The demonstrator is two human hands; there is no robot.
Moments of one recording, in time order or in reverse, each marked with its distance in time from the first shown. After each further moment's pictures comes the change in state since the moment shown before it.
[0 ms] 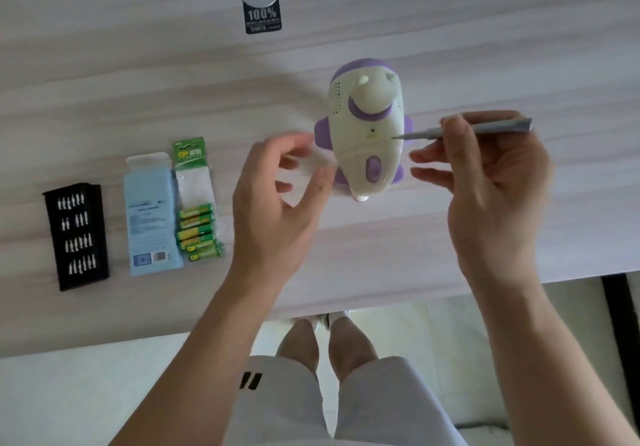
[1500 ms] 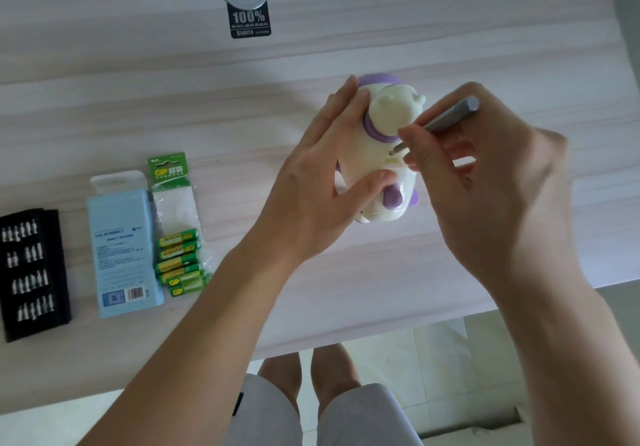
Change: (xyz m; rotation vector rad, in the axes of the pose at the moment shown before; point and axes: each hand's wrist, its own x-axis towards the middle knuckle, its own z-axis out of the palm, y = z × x) left_hand 0.062 -0.021 0.022 0.001 -0.358 0.249; right_hand 0.019 -0.026 0.027 -0.744 -0.135 -0.331
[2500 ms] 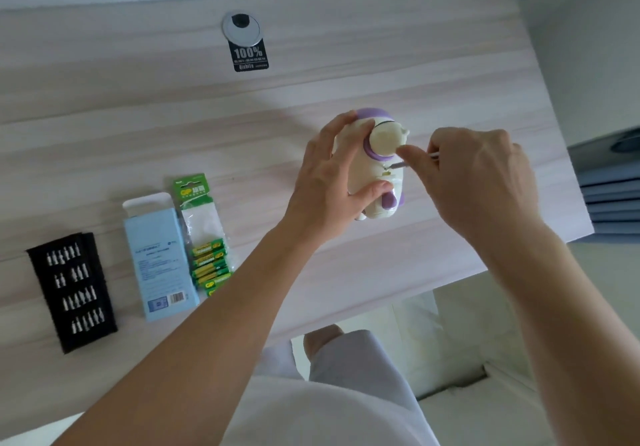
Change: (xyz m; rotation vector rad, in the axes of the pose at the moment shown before) left_hand 0.012 -0.001 -0.011 0.061 -0.029 0.073; right_hand 0.025 -0.049 -0.025 -0.625 -0.319 0.319
